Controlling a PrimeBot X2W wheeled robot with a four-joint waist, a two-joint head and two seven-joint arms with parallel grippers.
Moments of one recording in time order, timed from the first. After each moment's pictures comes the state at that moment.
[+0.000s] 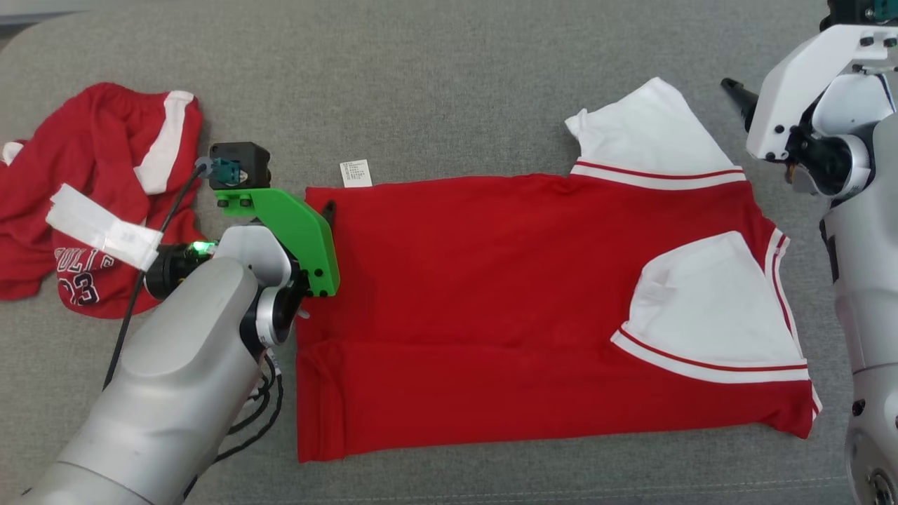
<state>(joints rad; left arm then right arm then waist) -0.80 0.29 -0.79 0.59 -0.92 0.27 0.30 -0.90 -0.21 -0.07 0.62 0.24 0.13 0.68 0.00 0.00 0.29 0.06</state>
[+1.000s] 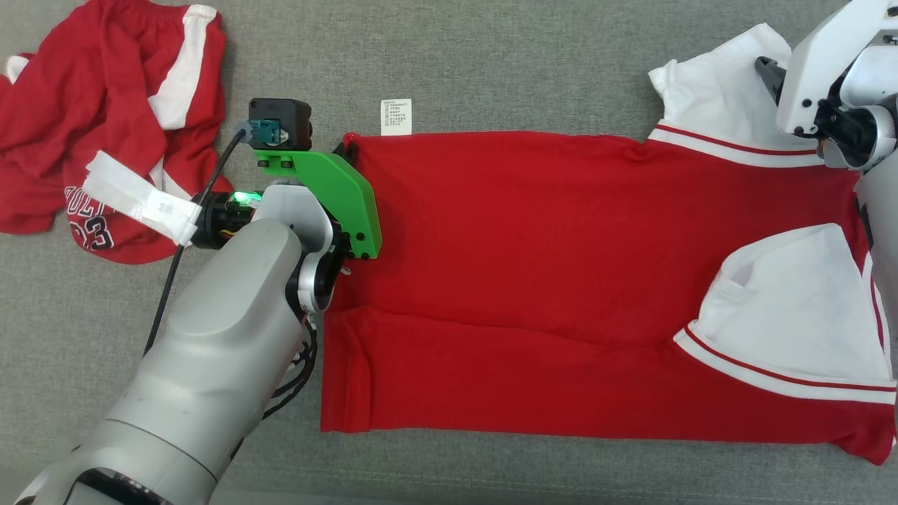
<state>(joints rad) -0.91 0.16 -0.81 0.75 -0.89 0.20 0.17 -1.06 -0.31 0.07 0.88 0.29 0.13 0.58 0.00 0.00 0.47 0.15</state>
